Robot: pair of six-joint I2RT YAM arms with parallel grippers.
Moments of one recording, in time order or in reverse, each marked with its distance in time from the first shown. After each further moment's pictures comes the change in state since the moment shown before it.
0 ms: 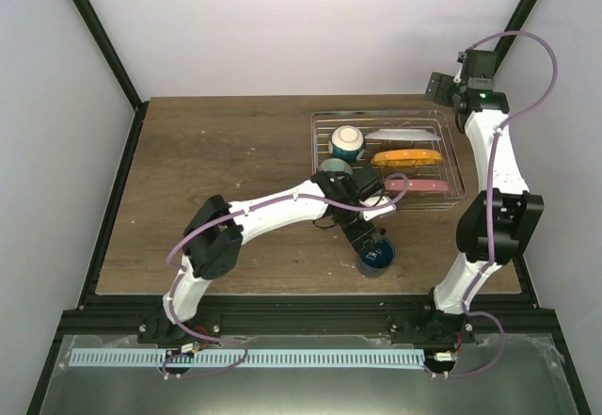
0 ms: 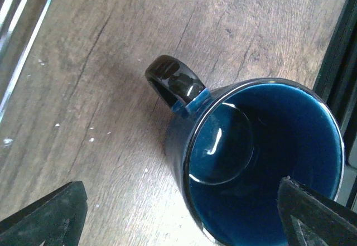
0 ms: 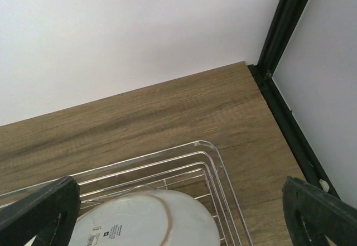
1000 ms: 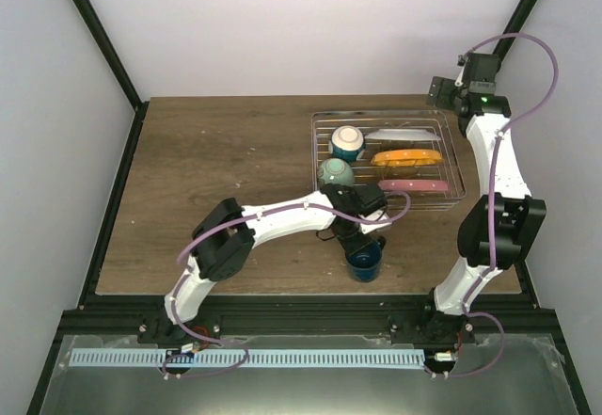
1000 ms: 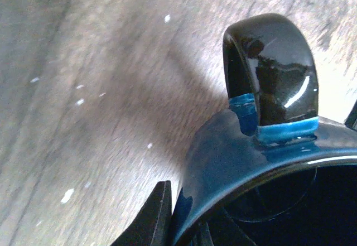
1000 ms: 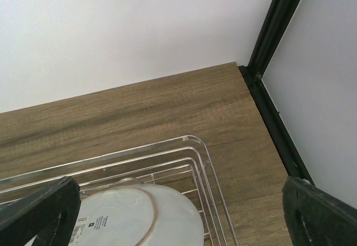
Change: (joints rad) left arm -0.043 0.071 -0.027 -0.021 -0.075 -0.044; right arm -0.015 -0.037 -0.050 0.016 0.025 -0.059
